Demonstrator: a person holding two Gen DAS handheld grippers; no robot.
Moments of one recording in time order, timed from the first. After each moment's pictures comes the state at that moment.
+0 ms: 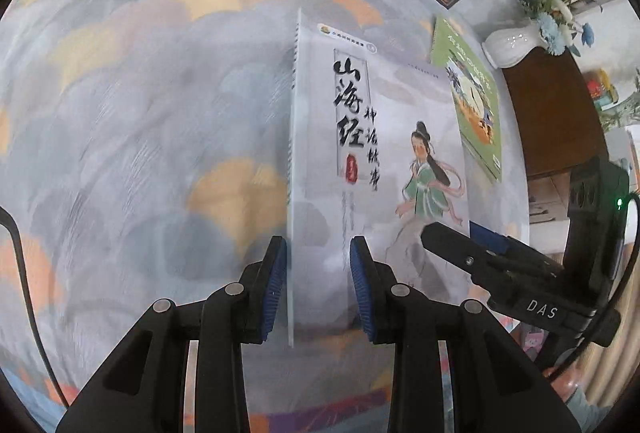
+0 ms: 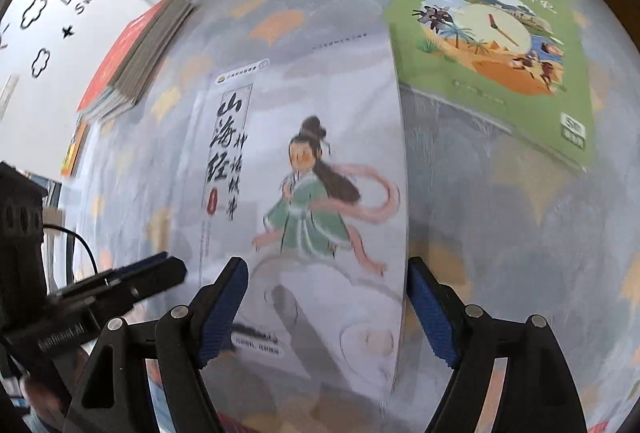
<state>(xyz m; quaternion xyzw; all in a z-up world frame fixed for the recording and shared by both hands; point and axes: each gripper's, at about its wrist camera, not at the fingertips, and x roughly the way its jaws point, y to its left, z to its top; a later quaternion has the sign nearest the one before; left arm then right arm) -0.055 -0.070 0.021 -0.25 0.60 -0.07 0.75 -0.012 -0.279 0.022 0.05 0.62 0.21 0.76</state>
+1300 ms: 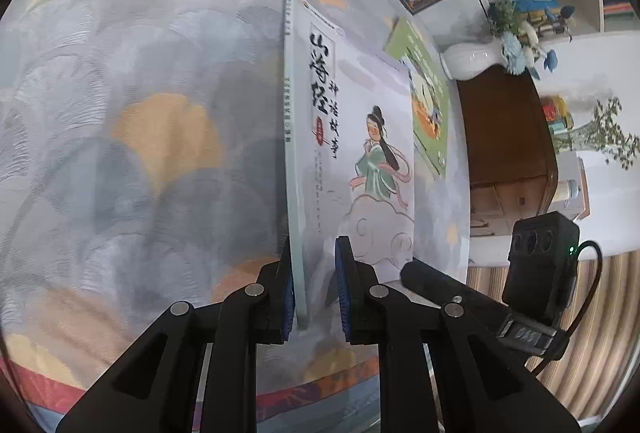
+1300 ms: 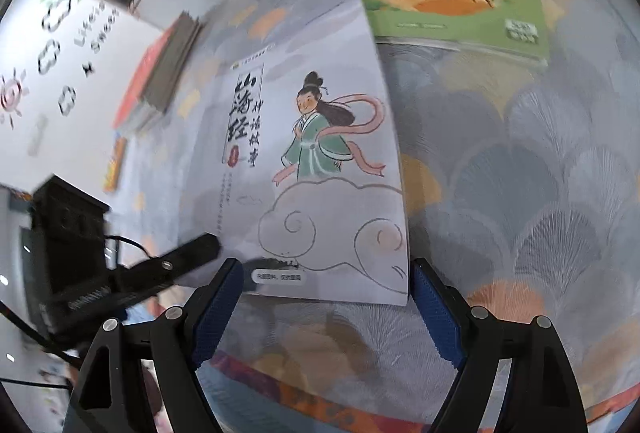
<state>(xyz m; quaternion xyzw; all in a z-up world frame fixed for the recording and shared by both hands) -0.061 -0.095 0.006 -0.35 0.57 -0.14 0.73 -0.046 -0.348 0.020 0.18 0.62 0.24 0.72</state>
